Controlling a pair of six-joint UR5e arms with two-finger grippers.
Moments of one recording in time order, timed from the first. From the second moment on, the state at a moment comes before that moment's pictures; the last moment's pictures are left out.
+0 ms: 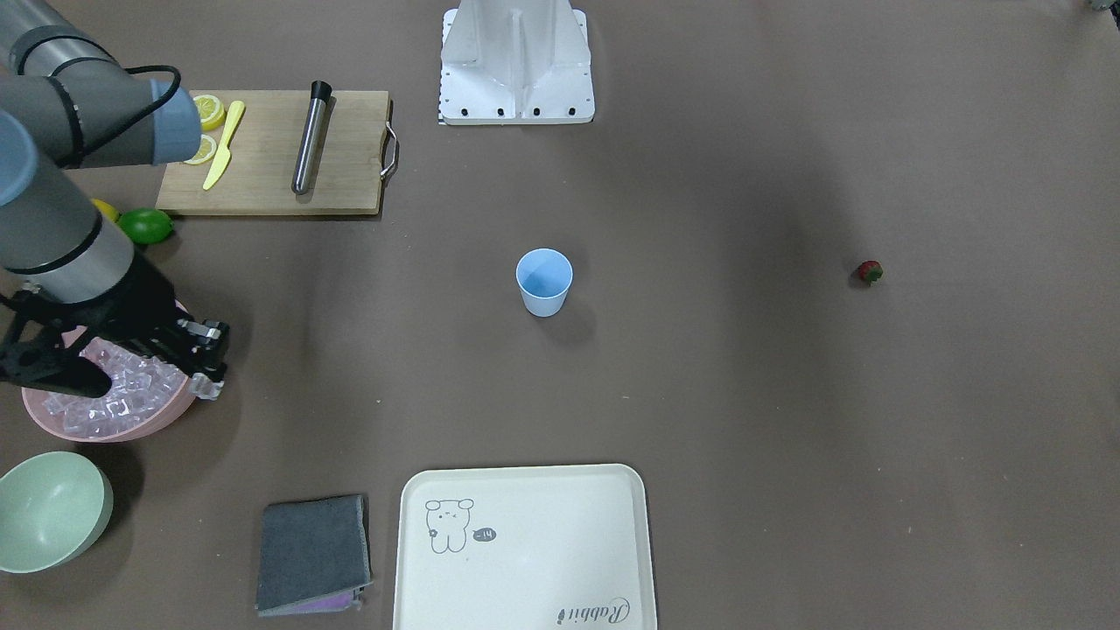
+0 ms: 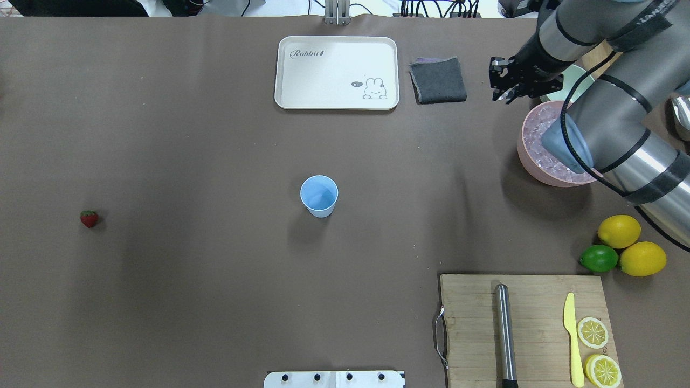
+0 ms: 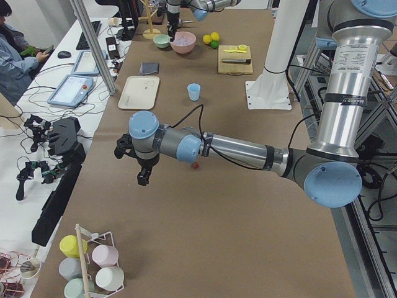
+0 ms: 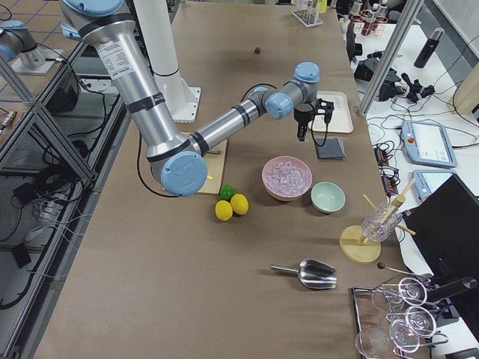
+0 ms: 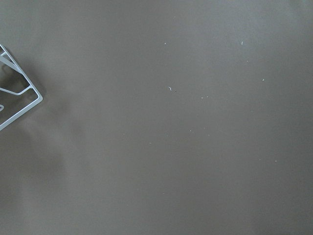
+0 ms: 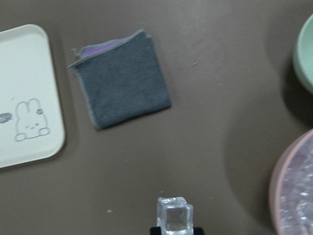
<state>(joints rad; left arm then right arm) -1.50 -1.70 -1.63 -1.70 -2.42 -0.08 0.96 -1.04 1.68 -1.51 2.13 1.12</state>
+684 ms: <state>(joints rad) -1.50 -1.70 -1.61 -1.74 -2.40 -0.08 0.69 -0.82 1.69 -1.57 1.89 1.35</state>
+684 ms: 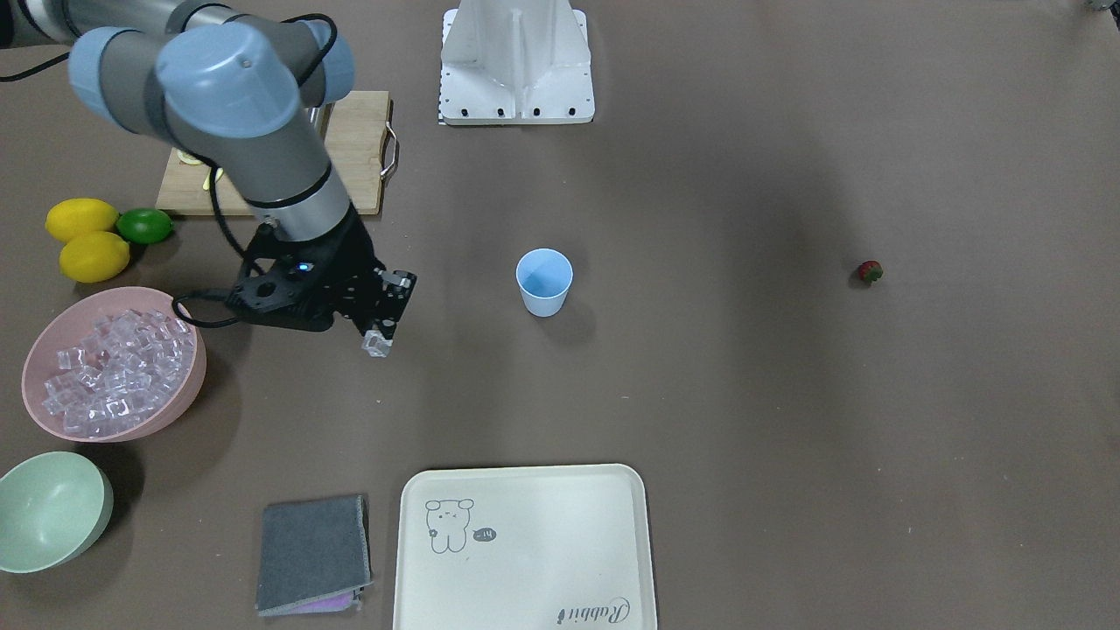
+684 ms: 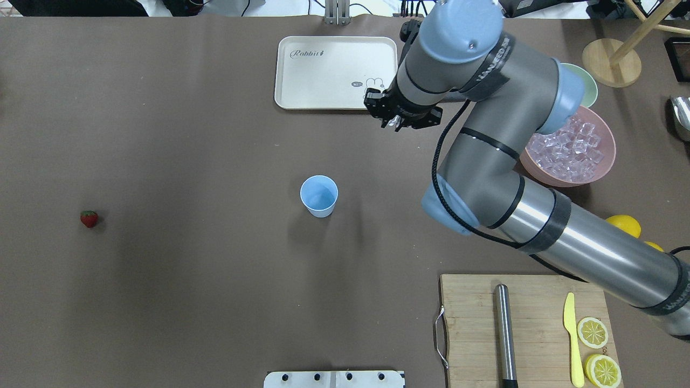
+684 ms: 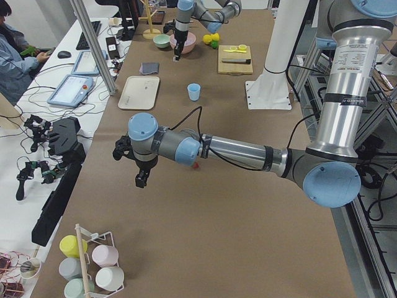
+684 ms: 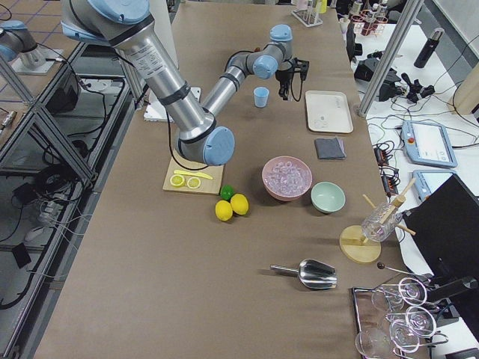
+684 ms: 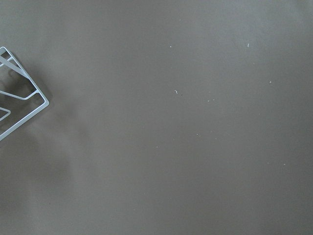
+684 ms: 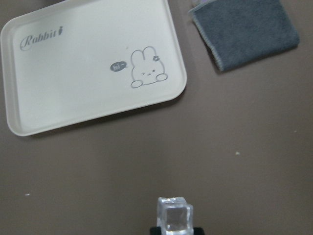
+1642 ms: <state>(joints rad) -1.49 -1.70 -1.60 -1.74 -2.39 -0.08 0.42 -0.69 1.60 -1.58 1.62 1.45</state>
